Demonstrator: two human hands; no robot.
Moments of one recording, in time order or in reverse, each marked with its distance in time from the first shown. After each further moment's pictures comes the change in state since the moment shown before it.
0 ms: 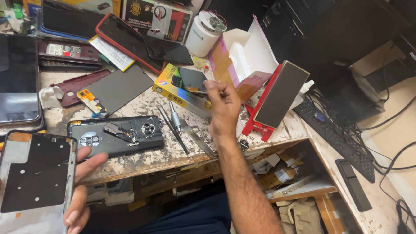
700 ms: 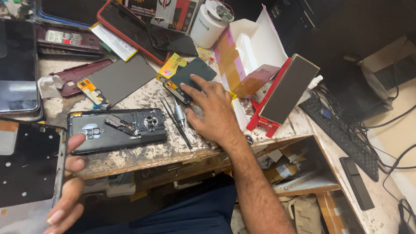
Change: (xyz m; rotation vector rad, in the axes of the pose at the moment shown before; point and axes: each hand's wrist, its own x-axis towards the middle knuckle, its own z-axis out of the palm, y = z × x) left_hand 0.007 0.012 -0.009 -0.169 -0.223 -0.025; right_hand -0.022 -0.059 0.021 -1.256 -0.634 -0.399
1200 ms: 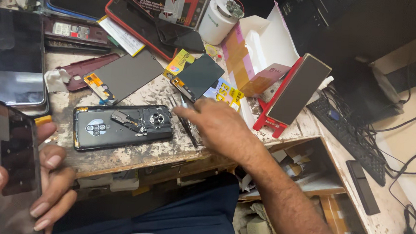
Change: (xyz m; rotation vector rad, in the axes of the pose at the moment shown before) left_hand -0.021 -0.008 0.020 0.207 0.265 0.279; right_hand -0.004 -0.024 -0.032 -0.077 -0.278 -0.205
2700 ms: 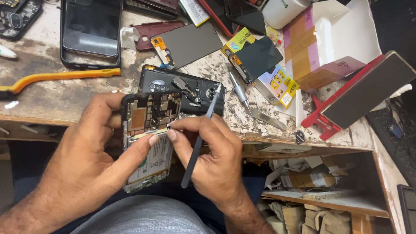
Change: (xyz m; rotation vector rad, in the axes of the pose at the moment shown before) left_hand -0.005 -0.005 0.121 1.436 0.030 0.132; right_hand -0.007 -0.149 0.011 0.811 0.474 0.176
